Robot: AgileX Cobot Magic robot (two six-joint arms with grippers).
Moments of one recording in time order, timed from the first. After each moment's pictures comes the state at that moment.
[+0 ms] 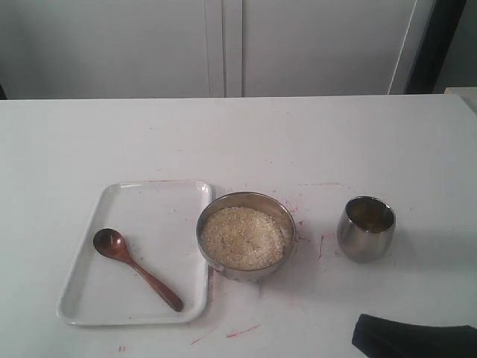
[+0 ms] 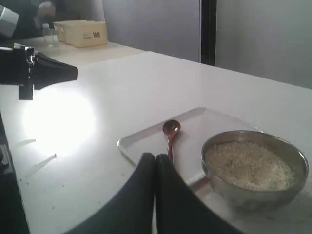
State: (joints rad) left arm -0.09 0.00 0.01 0.00 0.08 0.11; right arm 0.86 0.34 -0.01 0.00 -0.18 0.11
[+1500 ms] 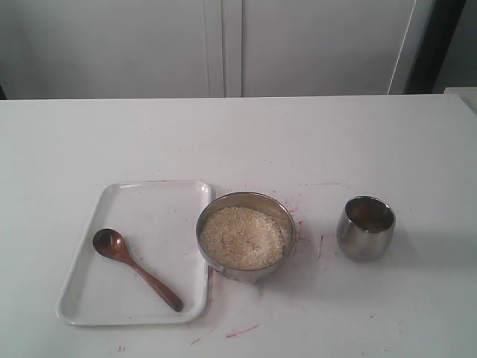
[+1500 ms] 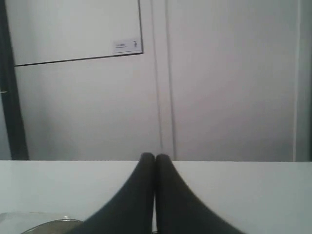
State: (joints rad) left arm -0.09 0.00 0.01 0.00 0.08 0.11; right arm 0.11 0.01 -0.01 0.00 -0.11 0.14
